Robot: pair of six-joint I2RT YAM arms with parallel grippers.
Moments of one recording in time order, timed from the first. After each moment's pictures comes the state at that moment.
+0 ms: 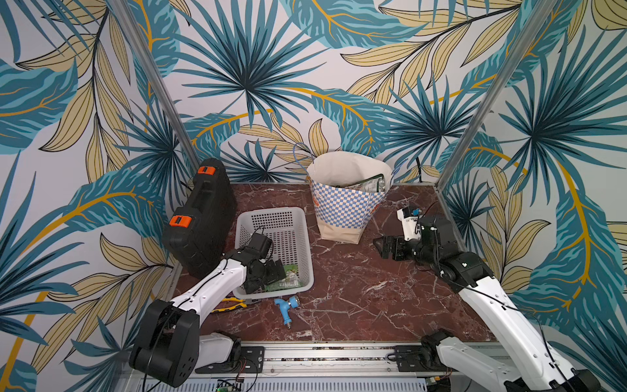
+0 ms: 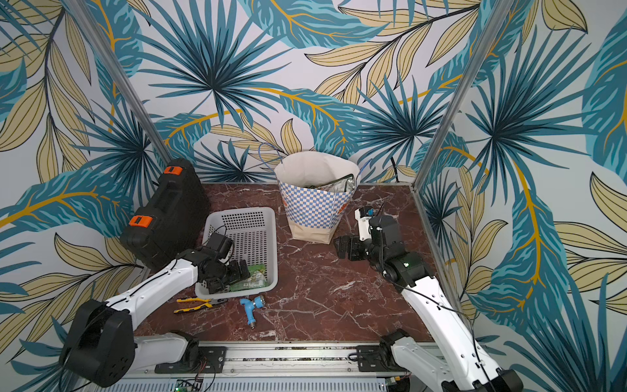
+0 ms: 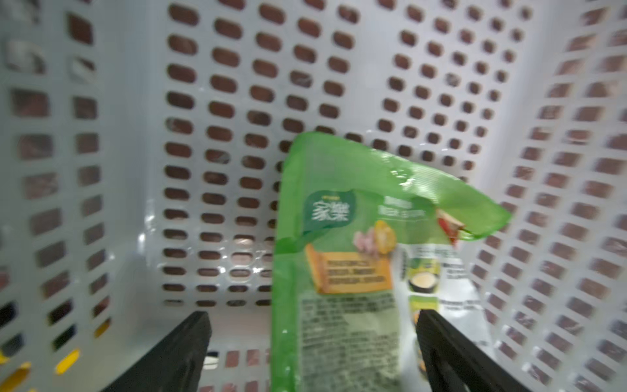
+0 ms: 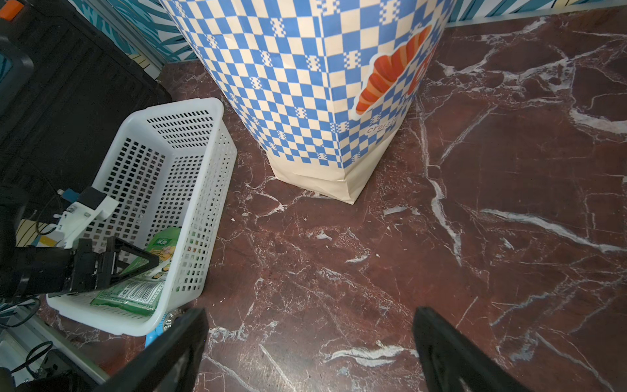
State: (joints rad) left arm -0.31 1.31 0.76 -0.79 0.09 -0.76; right arm 0.33 0.98 1.00 -0.68 -0.12 0.30
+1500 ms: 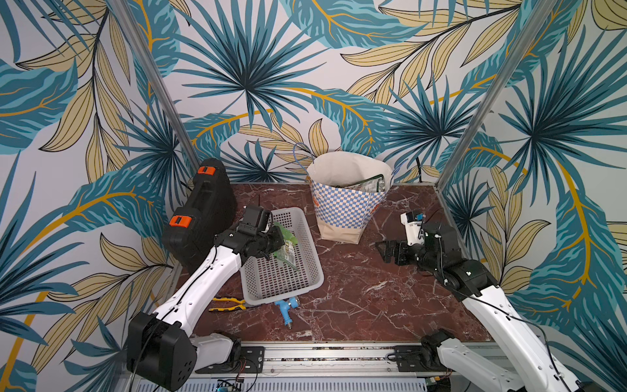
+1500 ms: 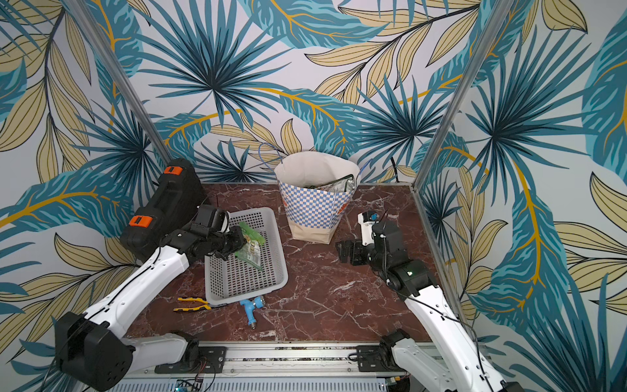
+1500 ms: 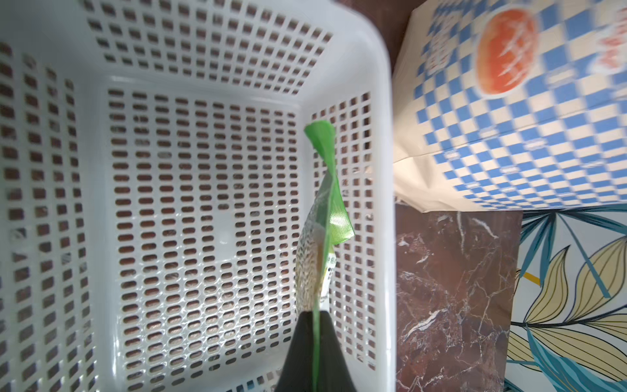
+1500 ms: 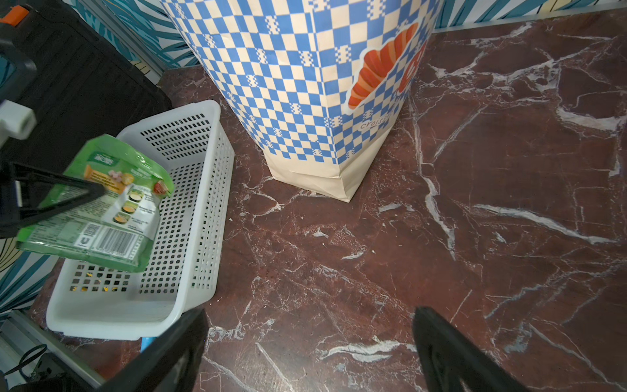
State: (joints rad) left arm -0.36 1.26 1.14 -0.72 0.12 -0.74; right arm 0.33 0.90 0.95 -0.67 -0.10 0.31
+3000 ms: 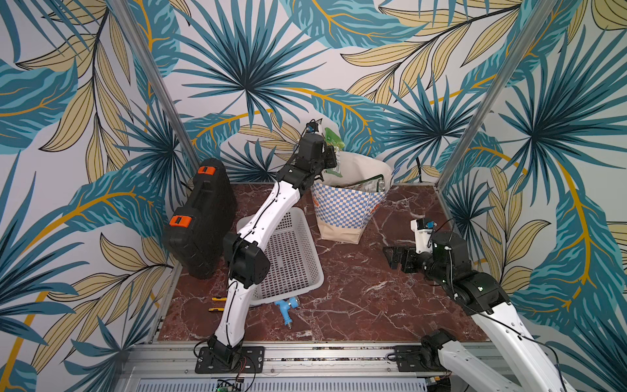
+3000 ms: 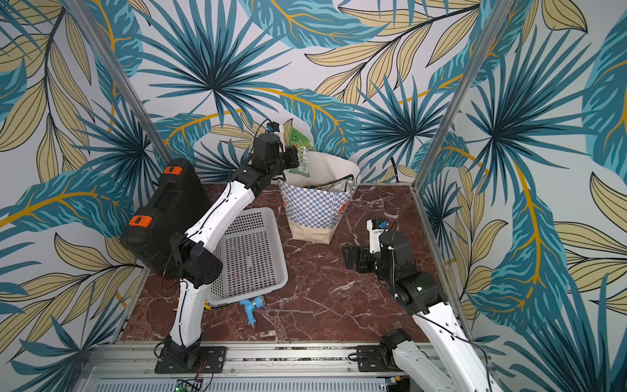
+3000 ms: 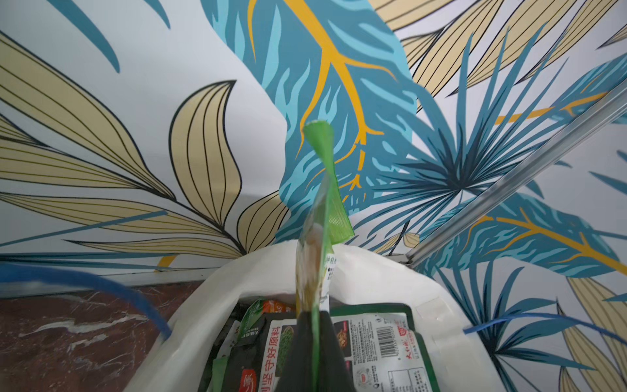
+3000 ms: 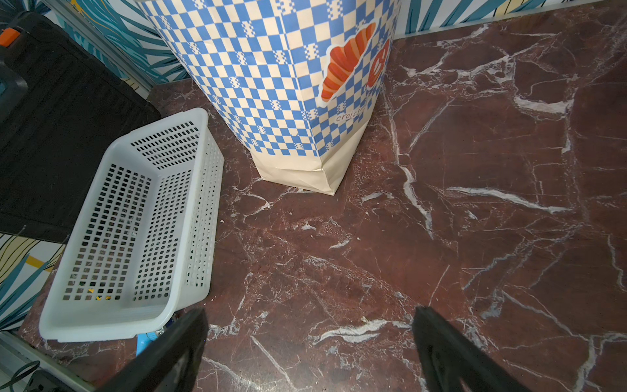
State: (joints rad) left arm -0.51 2.23 2.41 -0.46 -0.08 -0.46; right arm 0.33 0.79 0.91 -0.73 -0.04 0.35
